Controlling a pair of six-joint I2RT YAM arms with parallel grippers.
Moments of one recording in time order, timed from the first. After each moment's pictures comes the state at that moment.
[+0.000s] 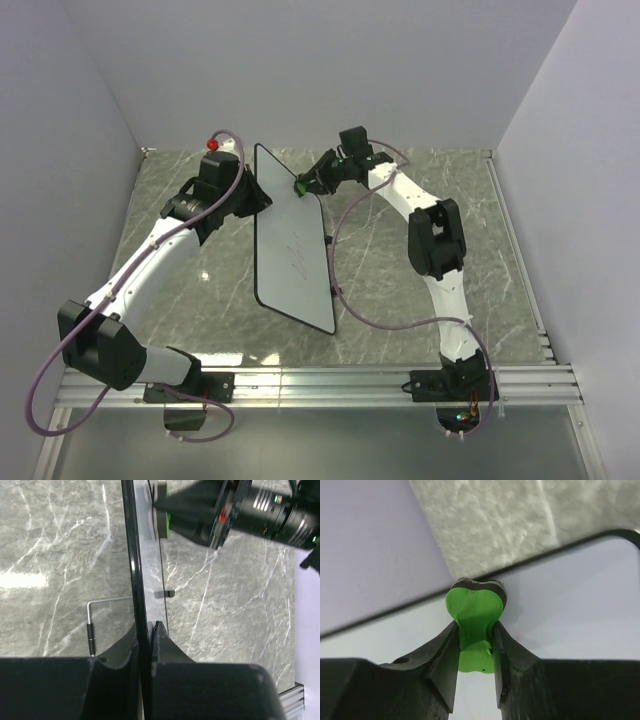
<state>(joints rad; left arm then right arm) -0.41 1.38 1.25 -0.49 0.03 -0.63 0.43 2.39 2.12 -0.48 -0.57 1.20</state>
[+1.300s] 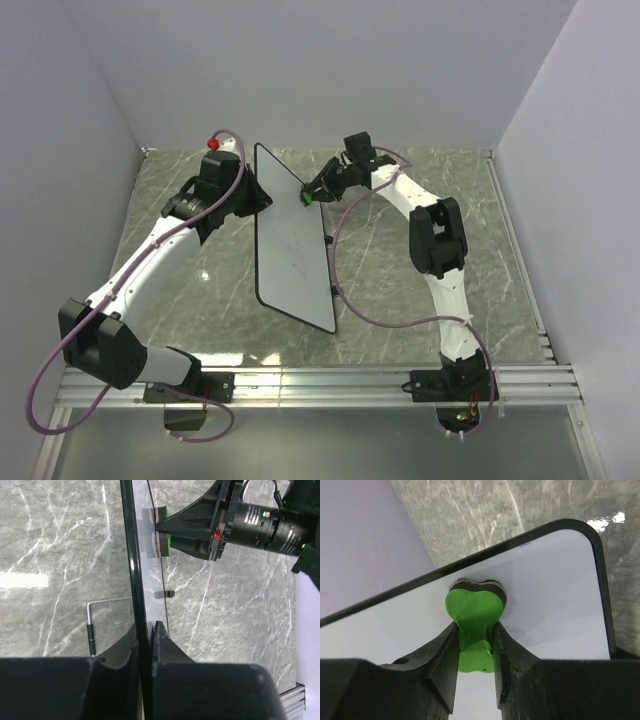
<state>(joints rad) -0.42 1.39 1.26 -0.49 0.02 -0.62 0.41 2.38 2.05 -0.52 -0.62 1.12</state>
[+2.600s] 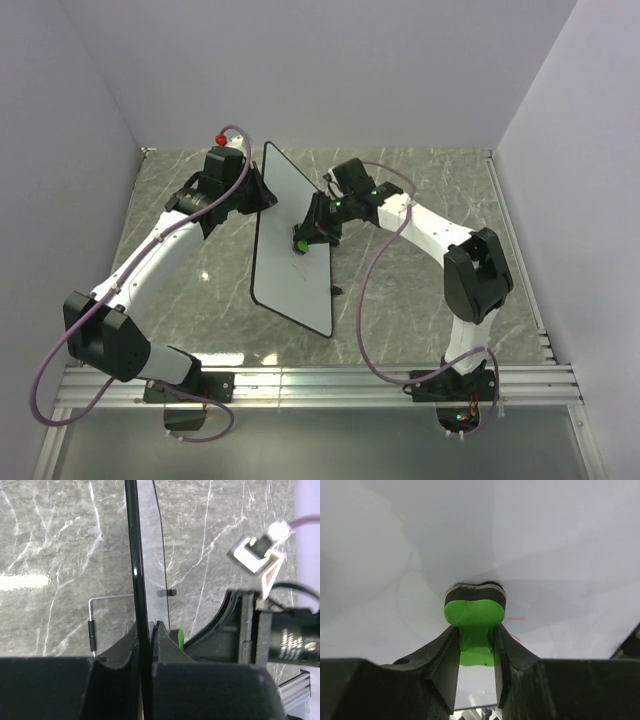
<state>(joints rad) -0.43 1.43 1.30 -0.50 0.07 -0.58 0.60 1.86 1.50 -0.51 -0.61 0.86</state>
